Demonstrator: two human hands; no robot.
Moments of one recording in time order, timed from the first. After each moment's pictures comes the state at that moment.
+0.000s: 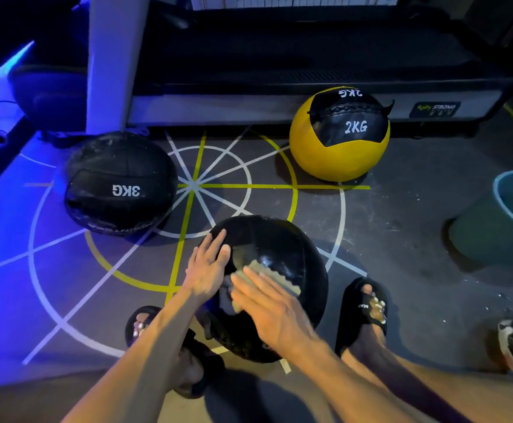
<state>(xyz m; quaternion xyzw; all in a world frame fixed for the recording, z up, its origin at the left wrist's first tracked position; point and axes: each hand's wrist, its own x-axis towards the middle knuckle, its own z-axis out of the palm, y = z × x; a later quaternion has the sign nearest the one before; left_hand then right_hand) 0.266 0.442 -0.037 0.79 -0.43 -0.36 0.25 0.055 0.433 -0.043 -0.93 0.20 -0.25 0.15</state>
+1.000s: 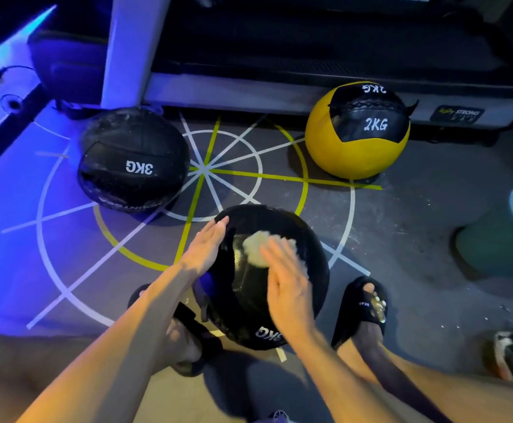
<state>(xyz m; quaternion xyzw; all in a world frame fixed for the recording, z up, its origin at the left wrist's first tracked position) 0.285 0.451 -0.023 0.73 -0.36 -0.46 0.35 0.072 0.429 -0.032 -0.81 0.41 -0.33 0.26</state>
